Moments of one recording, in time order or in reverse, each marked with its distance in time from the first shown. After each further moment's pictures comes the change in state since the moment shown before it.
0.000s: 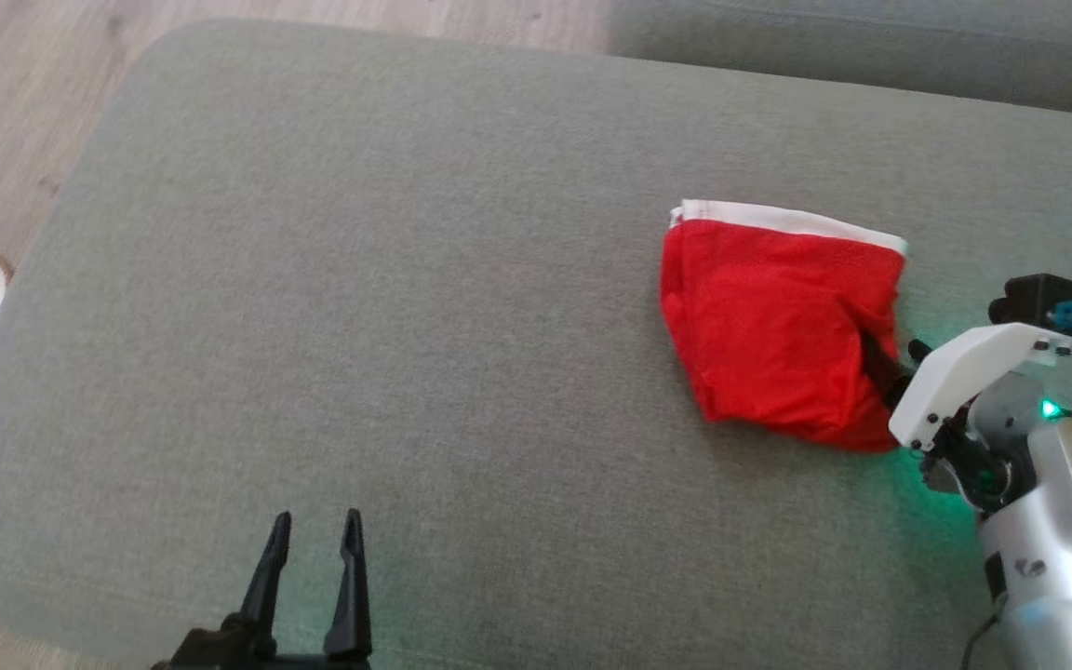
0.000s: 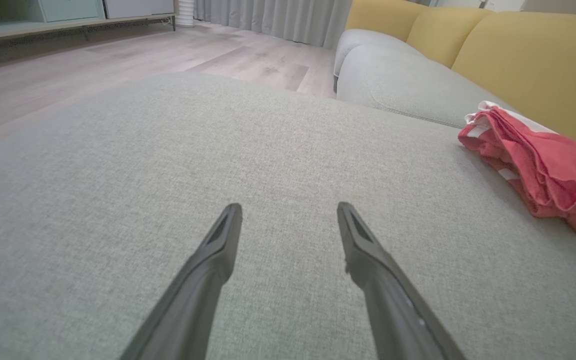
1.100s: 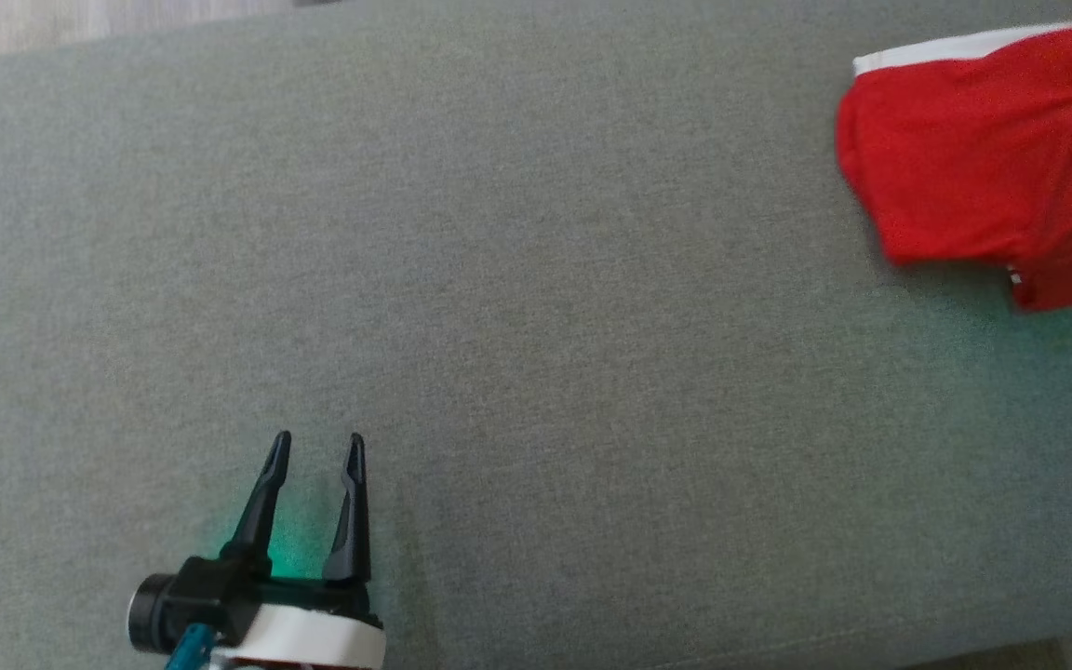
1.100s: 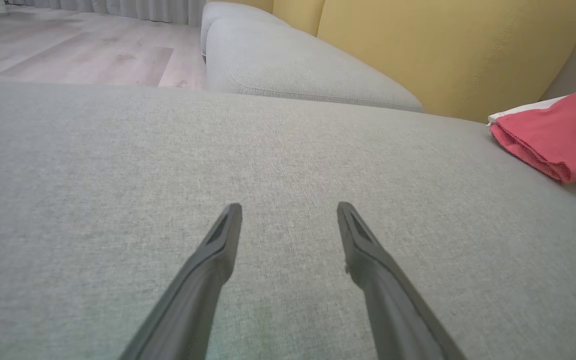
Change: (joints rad) left arm -0.124 -0.001 0.018 0.005 0.064 -0.039 0.000; right arm -0.302 -0.209 -0.046 0.041 -0.023 0.000 -0.052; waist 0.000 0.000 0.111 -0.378
